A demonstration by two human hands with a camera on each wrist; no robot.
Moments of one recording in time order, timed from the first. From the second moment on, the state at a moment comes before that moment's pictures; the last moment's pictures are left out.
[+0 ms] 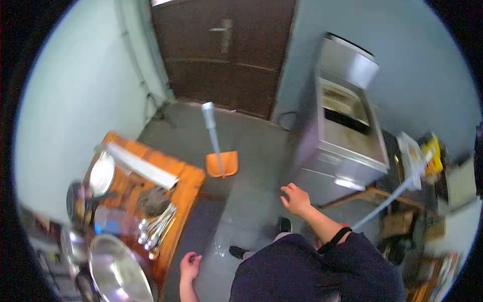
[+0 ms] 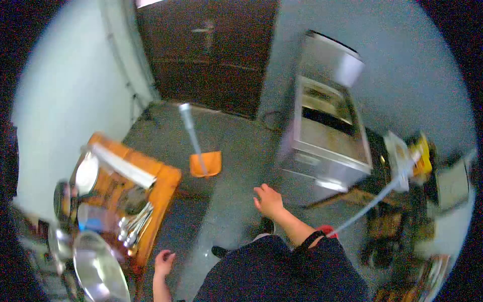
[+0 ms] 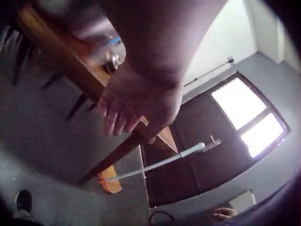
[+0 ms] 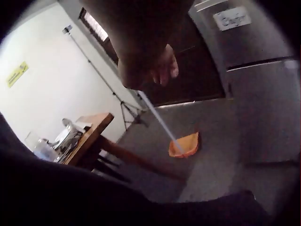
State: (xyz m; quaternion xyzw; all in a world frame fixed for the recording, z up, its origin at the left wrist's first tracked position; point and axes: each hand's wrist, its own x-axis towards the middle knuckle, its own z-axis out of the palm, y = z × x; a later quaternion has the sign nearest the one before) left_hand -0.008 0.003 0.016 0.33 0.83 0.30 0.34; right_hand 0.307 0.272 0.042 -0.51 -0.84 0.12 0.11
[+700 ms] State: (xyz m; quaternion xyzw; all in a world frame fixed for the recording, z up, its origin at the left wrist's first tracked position) left_hand 0.435 0.325 0.102 0.81 0.35 0.18 0.44; right_hand 0.774 0.142 0.008 -0.87 -0.41 0.02 0.28
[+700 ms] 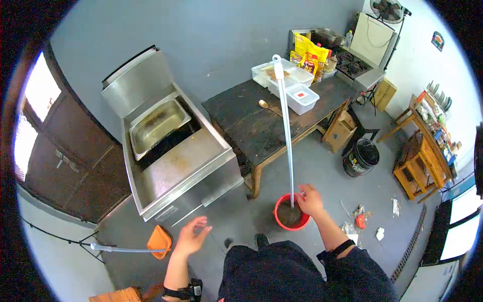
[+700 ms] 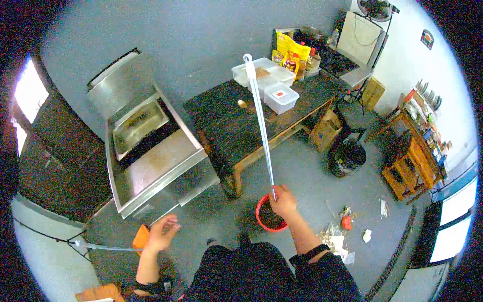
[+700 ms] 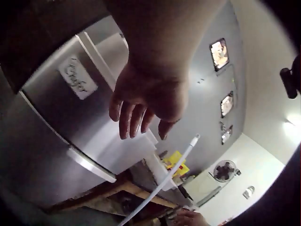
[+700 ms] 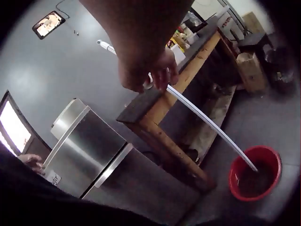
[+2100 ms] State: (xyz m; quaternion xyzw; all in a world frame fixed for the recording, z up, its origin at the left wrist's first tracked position) left_hand 0.436 0.518 0.144 0.72 0.46 0.19 0.48; right_hand 0.919 0.508 -0.004 -0.96 -0.28 0.10 -0.01
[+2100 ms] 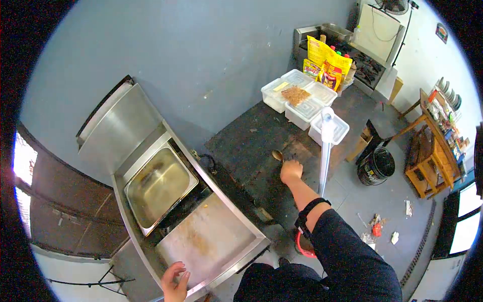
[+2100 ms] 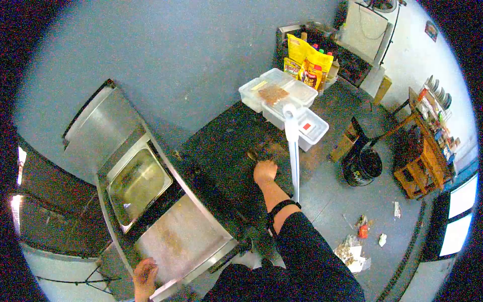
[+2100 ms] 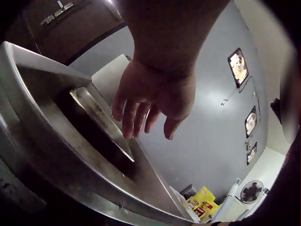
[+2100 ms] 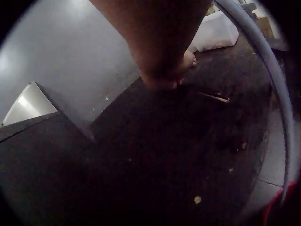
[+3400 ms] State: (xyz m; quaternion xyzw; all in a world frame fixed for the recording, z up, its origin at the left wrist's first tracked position) left_hand 0.444 0.627 0.245 0.76 0.36 0.32 0.43; right_hand 0.719 0.509 0.124 -0.71 -0.62 0.06 0.33
